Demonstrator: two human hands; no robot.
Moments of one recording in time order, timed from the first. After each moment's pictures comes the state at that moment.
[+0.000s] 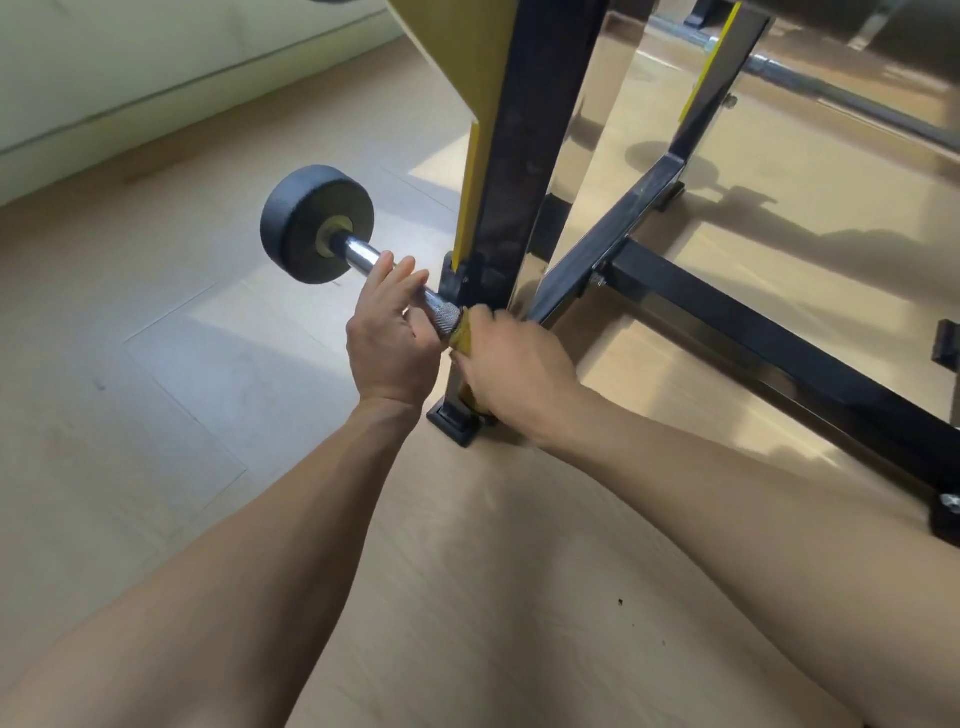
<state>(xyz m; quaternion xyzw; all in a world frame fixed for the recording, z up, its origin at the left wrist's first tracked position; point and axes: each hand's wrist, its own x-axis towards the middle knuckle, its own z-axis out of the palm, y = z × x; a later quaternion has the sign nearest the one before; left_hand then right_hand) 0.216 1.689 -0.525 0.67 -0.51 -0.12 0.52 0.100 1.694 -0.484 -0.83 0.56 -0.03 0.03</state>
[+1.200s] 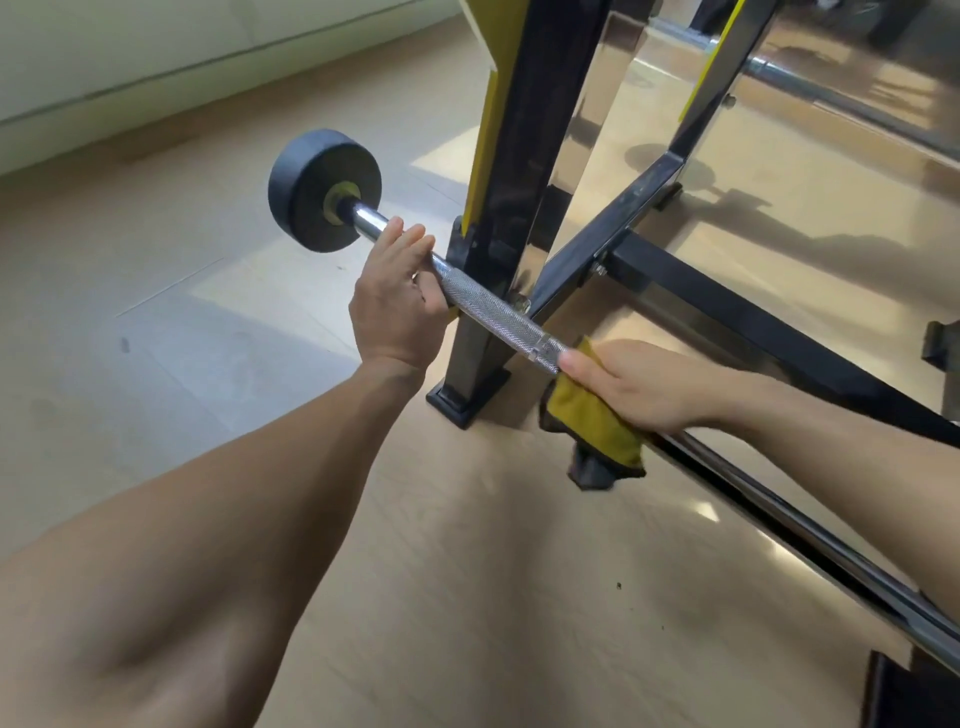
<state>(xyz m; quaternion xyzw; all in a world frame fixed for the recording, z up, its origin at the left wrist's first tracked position) 0.224 1.689 -0.535 0.66 -0.55 -0.09 0.50 0.003 1.722 -0.455 -0.80 0.50 0.07 0.32</state>
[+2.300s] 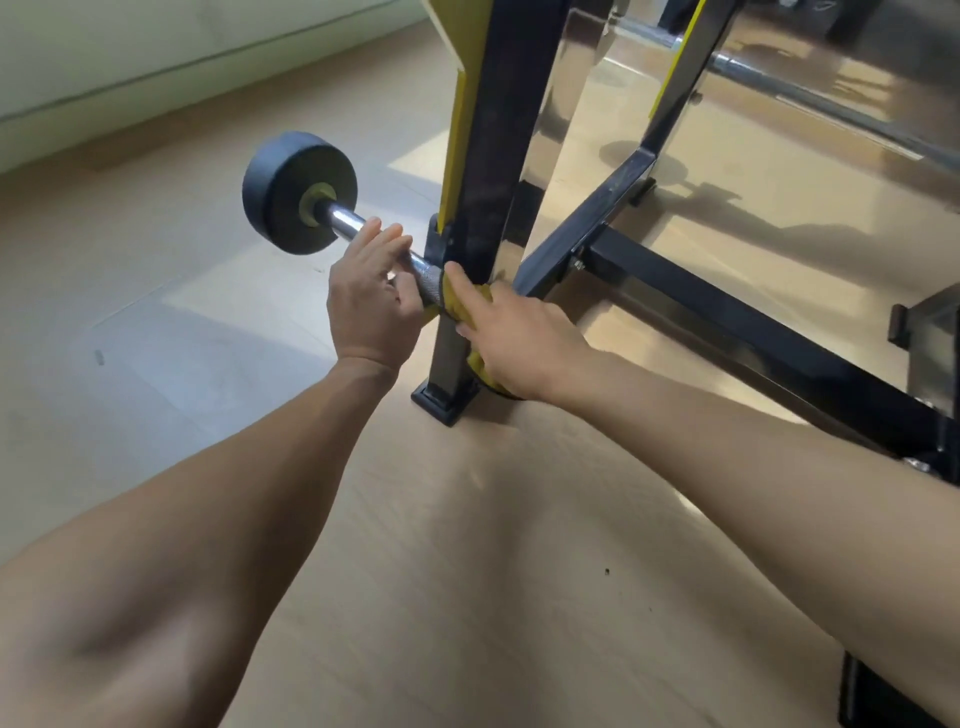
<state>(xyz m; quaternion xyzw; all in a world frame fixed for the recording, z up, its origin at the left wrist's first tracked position) 0.229 1.688 -0.539 0.64 -0.57 -0.06 0.51 0.076 1.705 -0.490 -0.87 0.50 0.00 0.02</state>
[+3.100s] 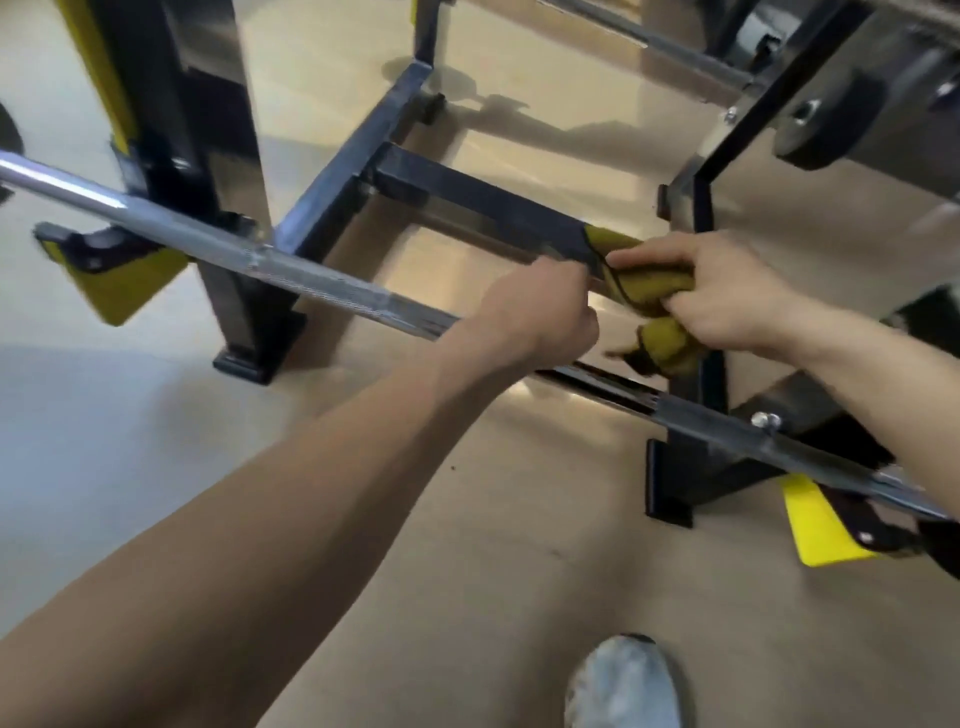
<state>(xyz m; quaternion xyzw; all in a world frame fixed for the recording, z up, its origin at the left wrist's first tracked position) -0.050 1.805 -0.453 0.38 -0.87 -0.27 0.16 -0.204 1.864 -0.392 -0.62 0.75 -0.09 0.21</state>
